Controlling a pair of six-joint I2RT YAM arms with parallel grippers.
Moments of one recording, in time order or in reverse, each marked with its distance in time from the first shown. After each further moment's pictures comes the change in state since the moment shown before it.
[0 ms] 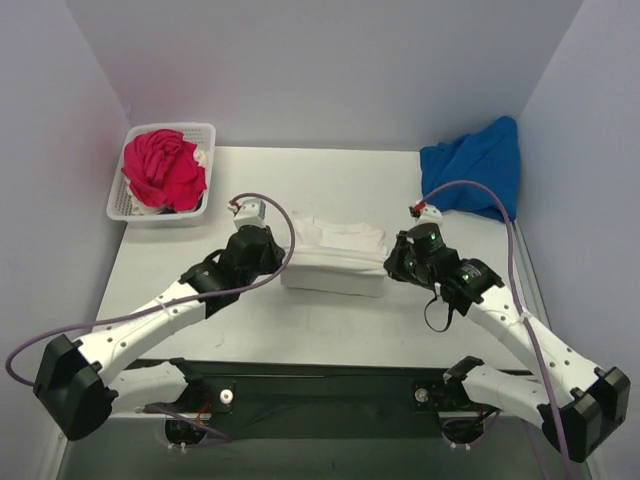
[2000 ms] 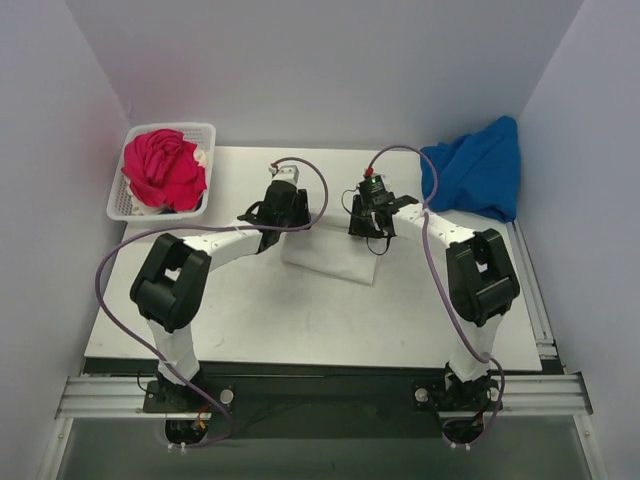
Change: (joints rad) left arm 0.194 0.726 0.370 0.336 0.182 0.230; right arm -0.147 0.882 0.446 0.234 -0.087 -0.076
